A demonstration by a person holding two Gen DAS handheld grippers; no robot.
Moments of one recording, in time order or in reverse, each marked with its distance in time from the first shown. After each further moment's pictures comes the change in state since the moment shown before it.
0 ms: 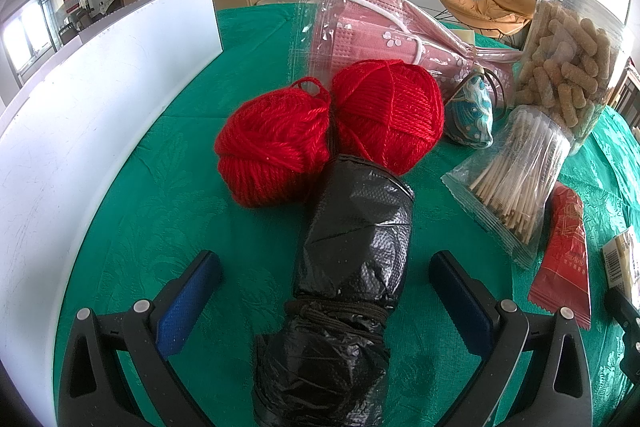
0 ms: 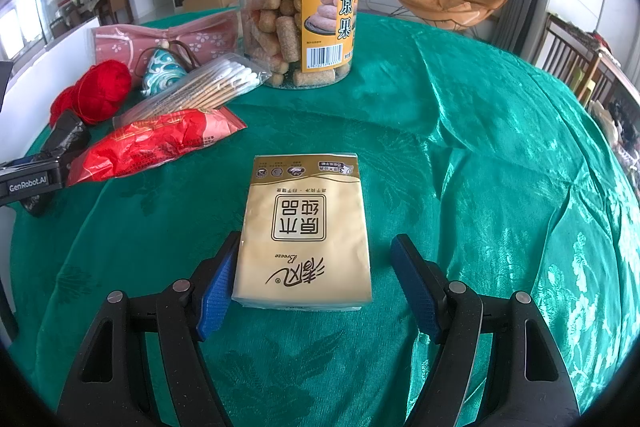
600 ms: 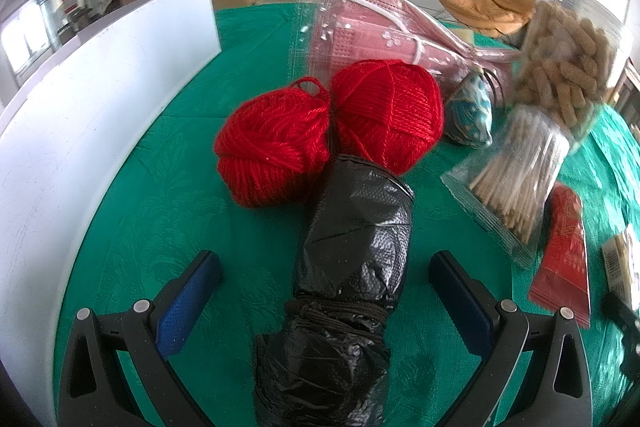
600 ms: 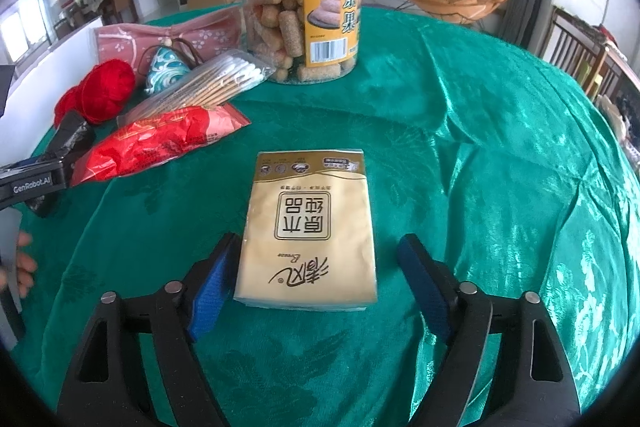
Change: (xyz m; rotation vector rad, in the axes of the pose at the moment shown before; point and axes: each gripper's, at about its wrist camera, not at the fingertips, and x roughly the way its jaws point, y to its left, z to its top) left arm 0.001 0.001 0.002 0.029 0.020 -0.020; right arm 0.003 -0.003 0.003 0.000 0.033 0.047
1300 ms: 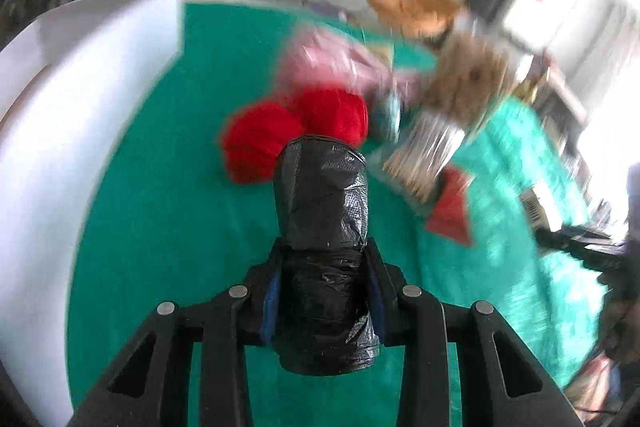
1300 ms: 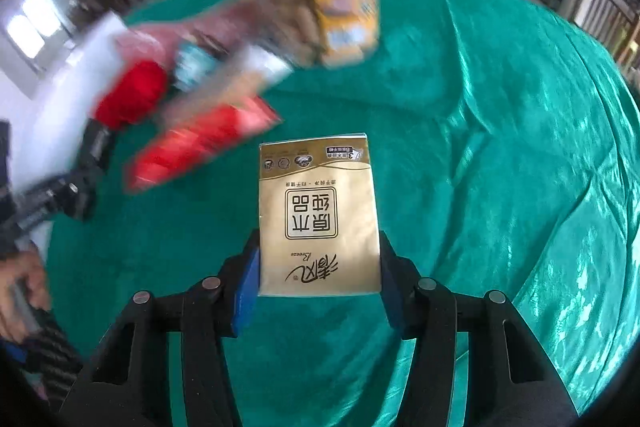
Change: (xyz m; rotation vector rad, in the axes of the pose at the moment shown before) left arm -0.078 0.057 -0.002 -0.040 0.000 -0.363; right arm -0.037 -0.005 0.048 0.032 0.180 0.200
